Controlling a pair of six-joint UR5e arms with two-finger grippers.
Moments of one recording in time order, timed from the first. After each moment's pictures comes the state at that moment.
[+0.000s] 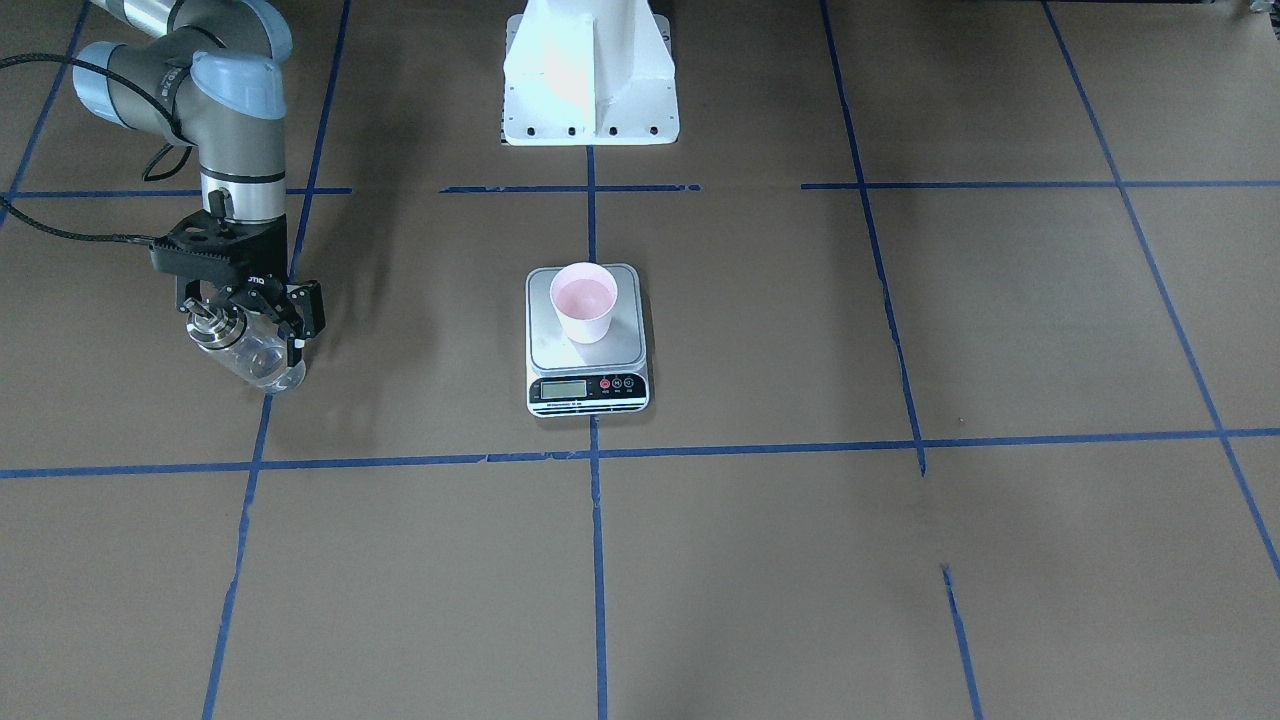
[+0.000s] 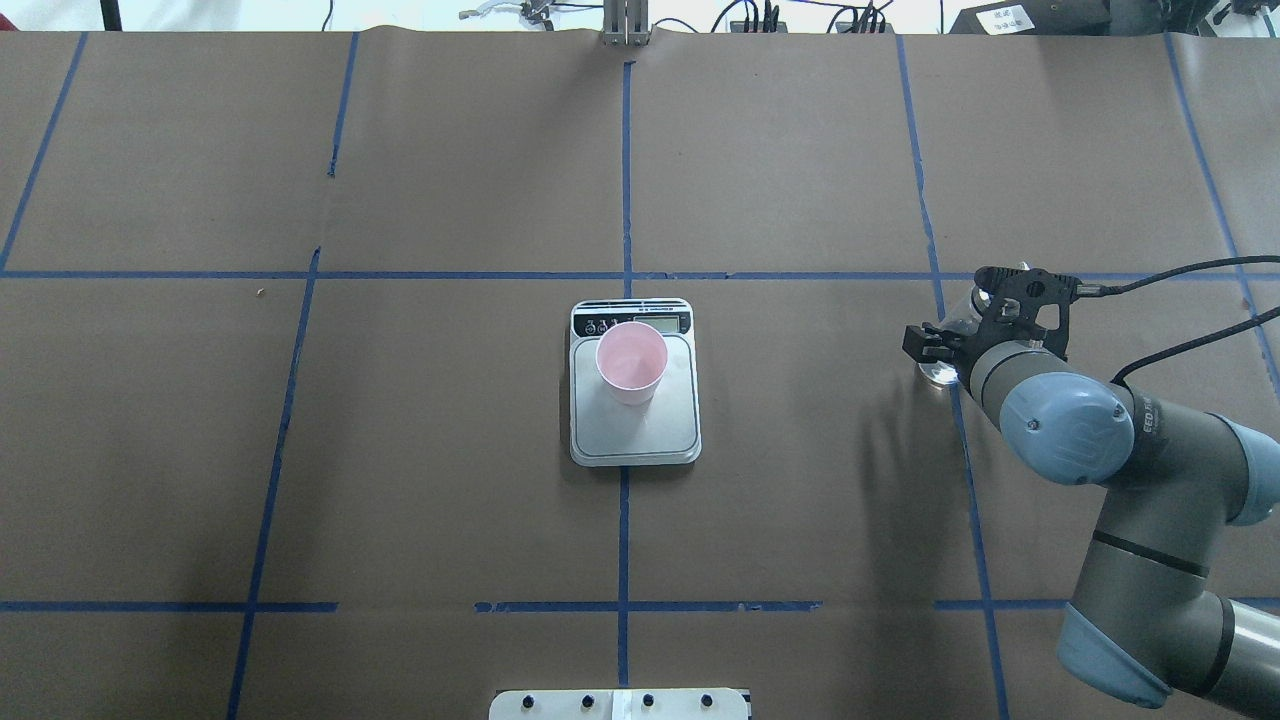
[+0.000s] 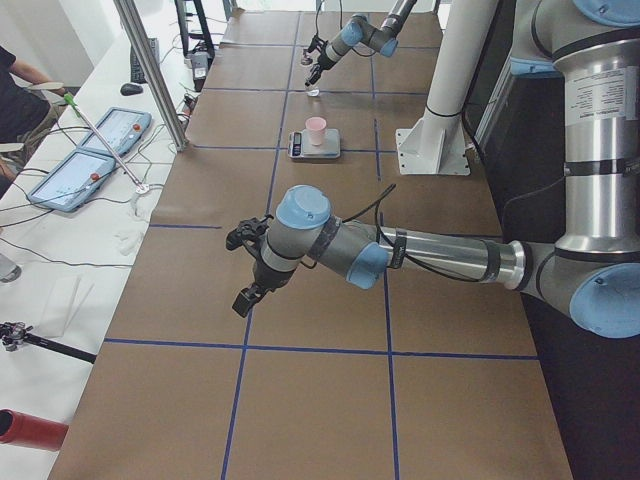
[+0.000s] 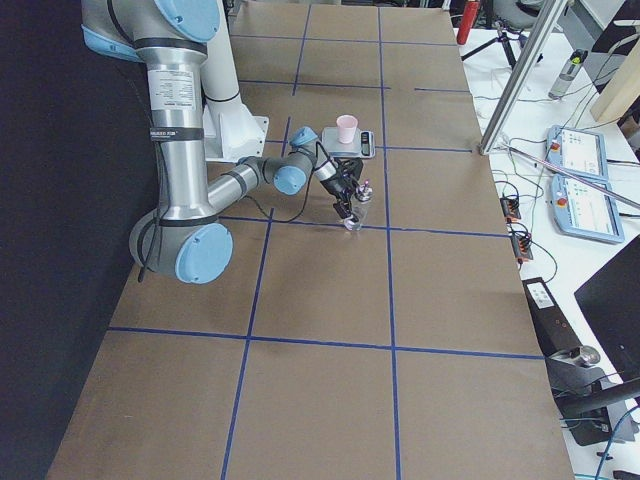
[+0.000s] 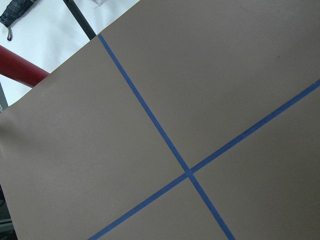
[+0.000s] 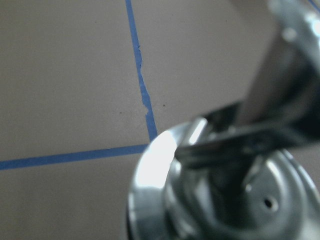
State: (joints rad) left arm -1.54 -1.45 -1.80 -1.98 -2.17 0.25; right arm 0.50 -1.51 1.90 -1.25 1.27 1.38
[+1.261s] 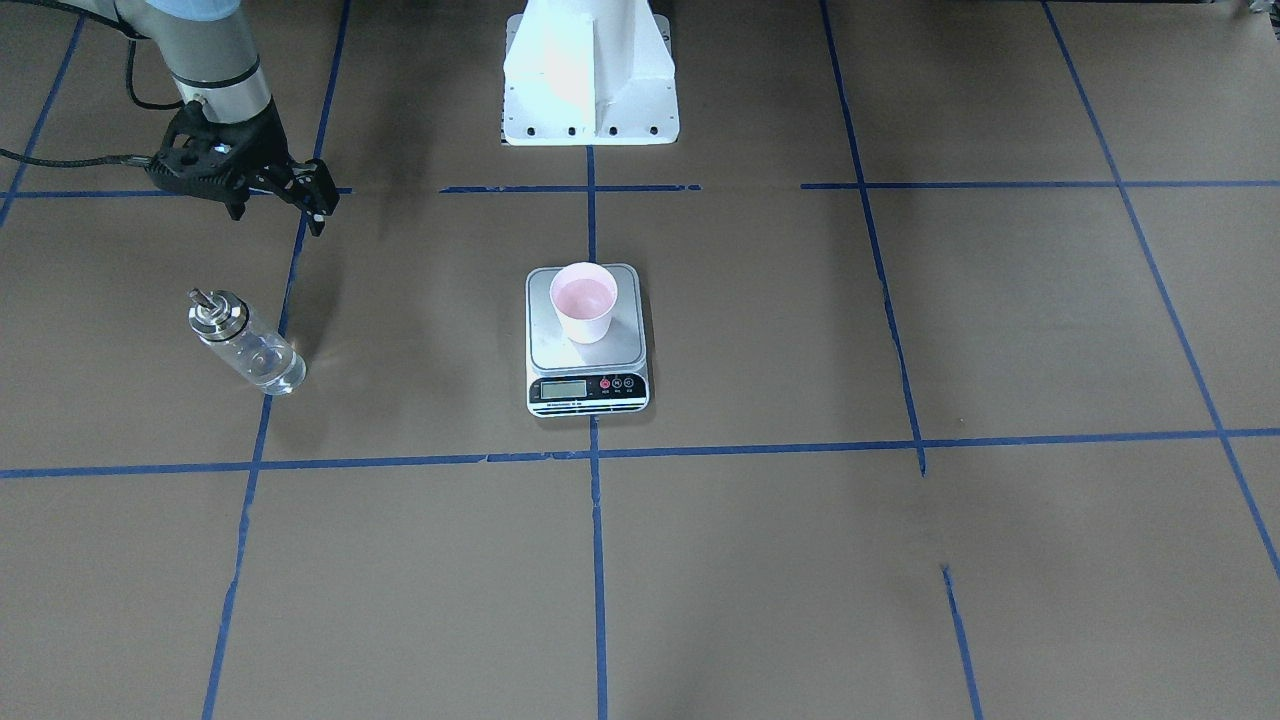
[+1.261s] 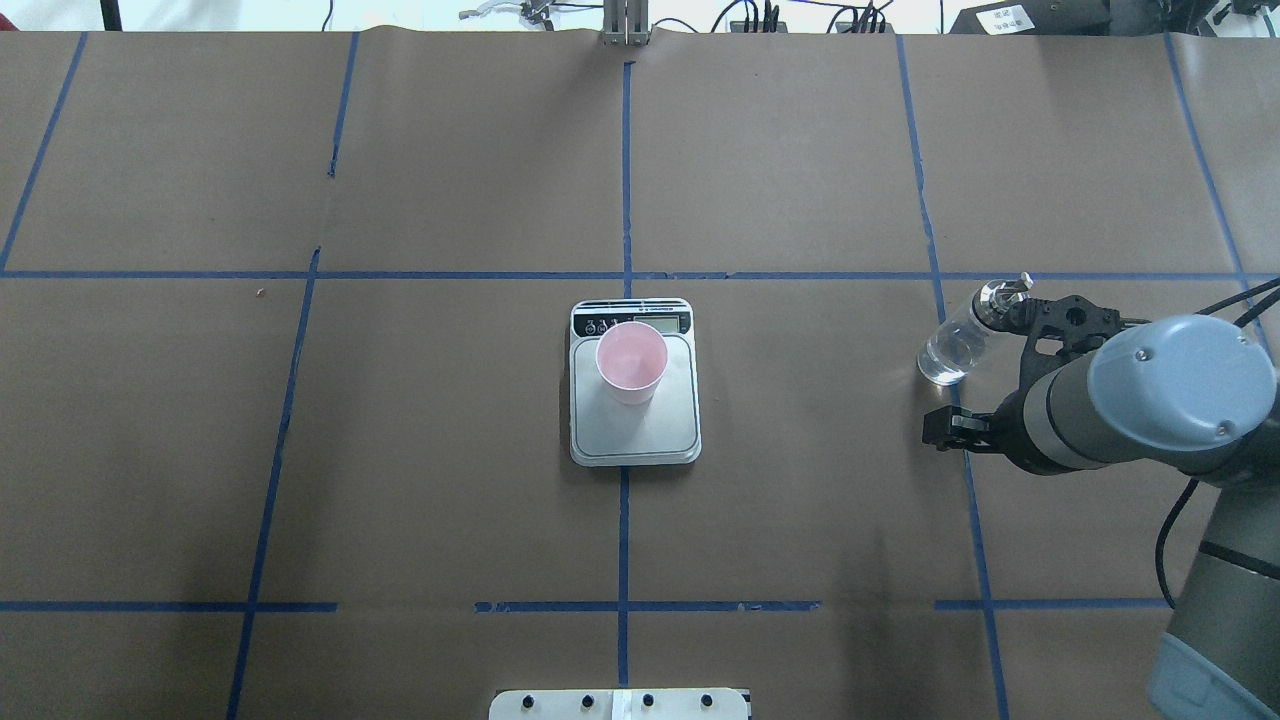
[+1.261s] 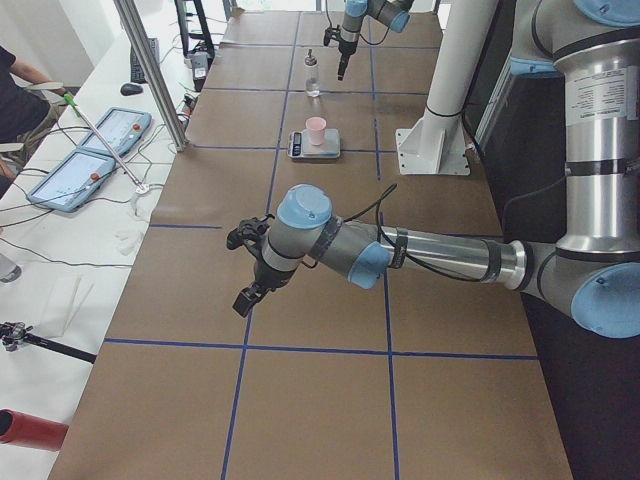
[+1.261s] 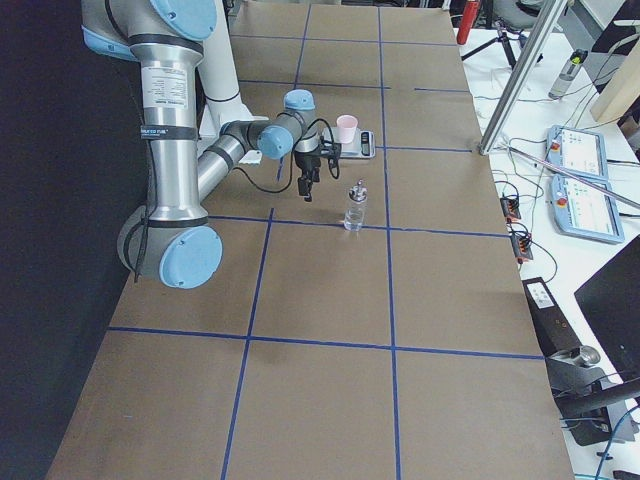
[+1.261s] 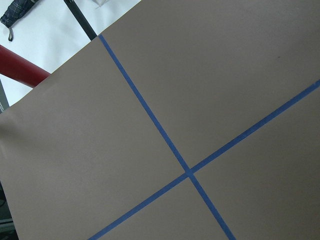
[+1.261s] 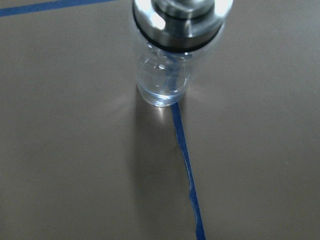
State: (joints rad) left arm -1.54 -1.44 -1.82 -1.98 -2.17 0.25; right arm 0.56 -1.55 2.24 -1.64 1.84 1.34
